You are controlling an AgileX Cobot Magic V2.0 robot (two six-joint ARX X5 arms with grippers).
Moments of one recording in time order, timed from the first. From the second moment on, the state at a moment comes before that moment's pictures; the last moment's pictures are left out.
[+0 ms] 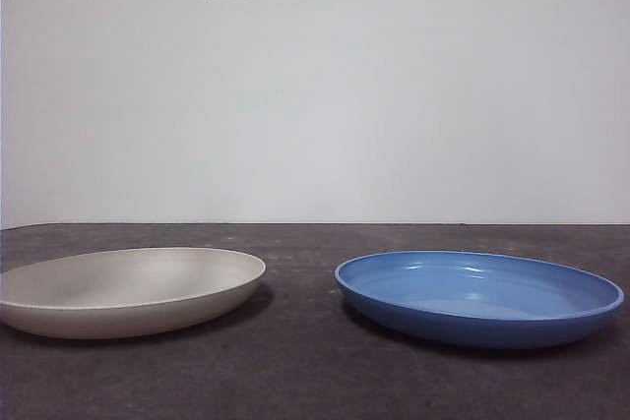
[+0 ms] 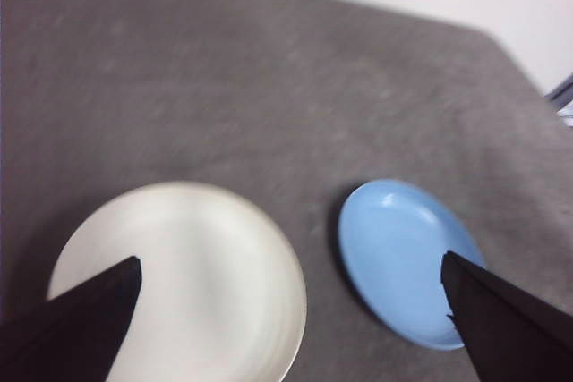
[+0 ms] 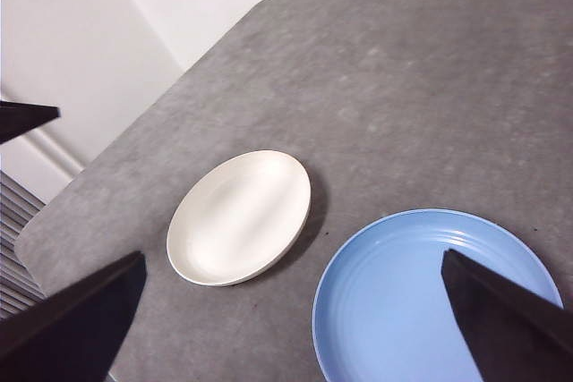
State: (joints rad) left arm -0.25 0.73 0.87 -0.61 0.32 -0.30; right arm 0.21 0.62 0.83 -0.59 -0.57 0.23
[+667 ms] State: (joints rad) left arm 0.05 1.30 1.03 -0.84 0.50 -0.21; right arm 0.21 0.62 0.83 -0.60 -0.60 0.24
